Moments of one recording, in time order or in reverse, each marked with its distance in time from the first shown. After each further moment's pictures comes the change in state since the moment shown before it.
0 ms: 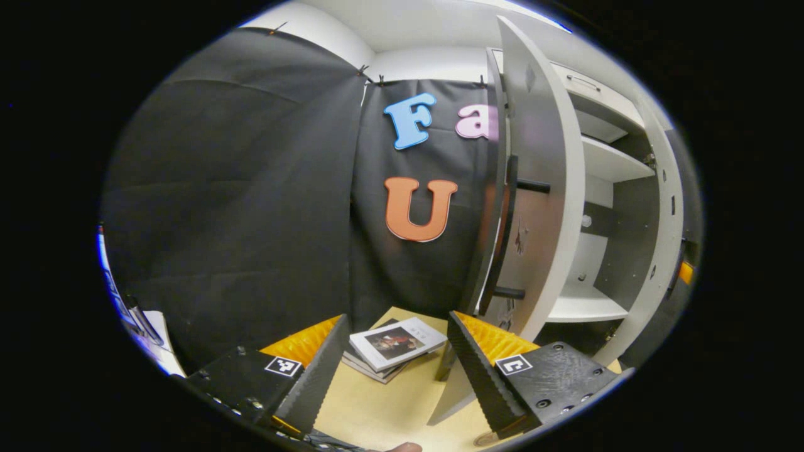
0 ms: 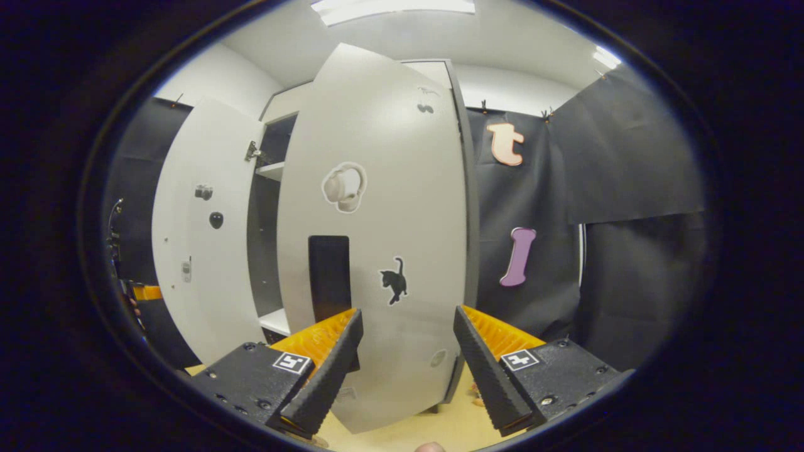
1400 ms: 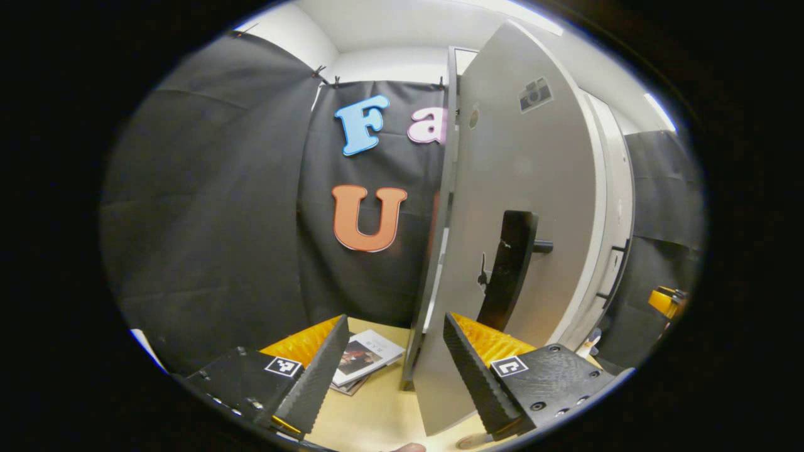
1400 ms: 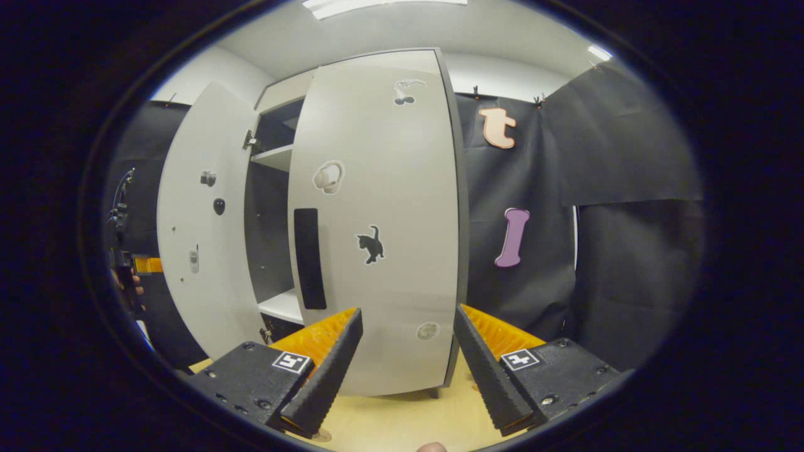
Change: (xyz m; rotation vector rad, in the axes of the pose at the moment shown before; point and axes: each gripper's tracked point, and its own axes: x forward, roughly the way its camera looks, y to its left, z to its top) left arm 0.014 -0.075 0.030 0.037 0.017 -0.221; right arm -0.040 -0.028 -0.027 0.006 0.058 -0.060
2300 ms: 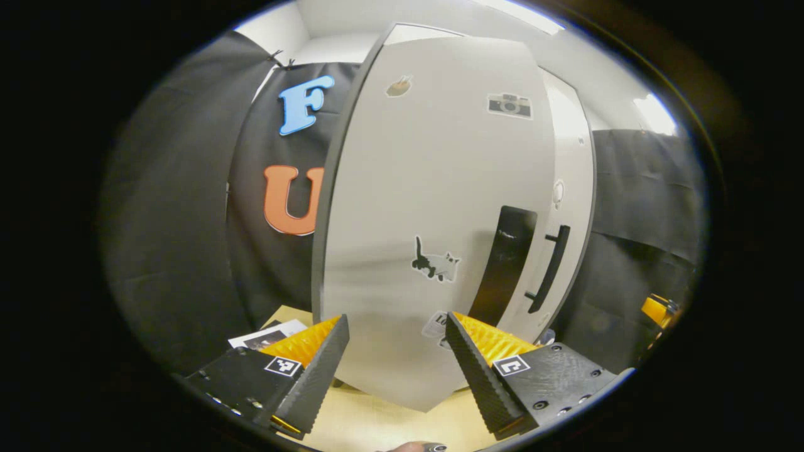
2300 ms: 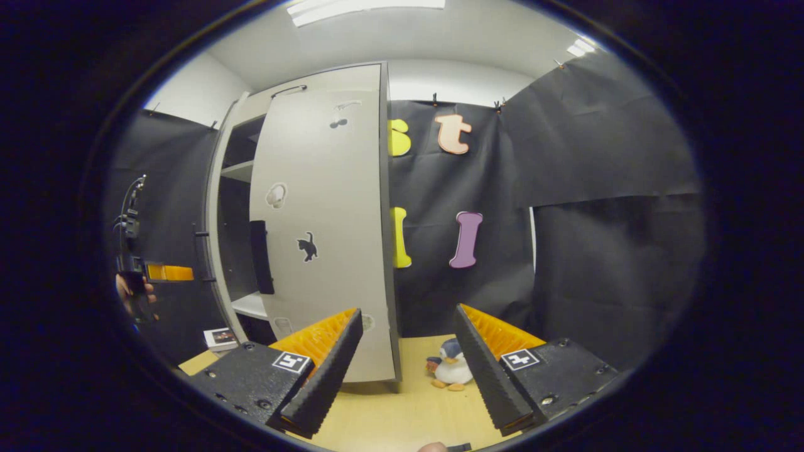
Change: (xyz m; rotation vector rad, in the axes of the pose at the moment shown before) left arm 0.041 -0.140 -0.018 -0.015 0.063 -0.221; right arm -0.065 -0.094 0.012 0.023 -0.035 -0.131
